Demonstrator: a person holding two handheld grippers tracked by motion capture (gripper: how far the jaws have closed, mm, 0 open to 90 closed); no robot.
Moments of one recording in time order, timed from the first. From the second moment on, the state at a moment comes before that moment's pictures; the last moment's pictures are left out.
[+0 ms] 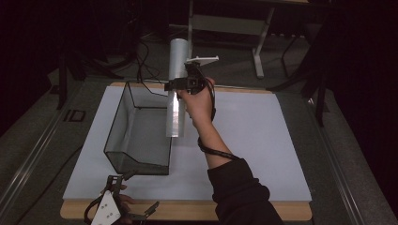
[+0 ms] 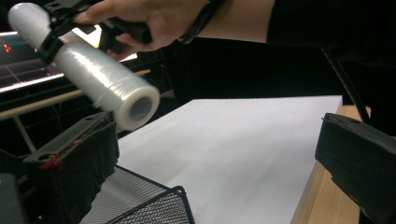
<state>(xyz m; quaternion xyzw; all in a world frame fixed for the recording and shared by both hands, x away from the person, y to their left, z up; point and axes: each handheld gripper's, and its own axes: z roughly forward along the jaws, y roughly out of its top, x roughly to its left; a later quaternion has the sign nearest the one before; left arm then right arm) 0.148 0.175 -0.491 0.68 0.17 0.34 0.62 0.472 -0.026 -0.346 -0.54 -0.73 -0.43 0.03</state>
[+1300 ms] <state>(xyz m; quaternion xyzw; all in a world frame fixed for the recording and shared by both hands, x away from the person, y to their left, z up) 0.148 0.174 -0.494 0.70 0.16 0.34 0.61 0.453 0.024 -0.469 -0.57 -0.72 -0.38 0.09</state>
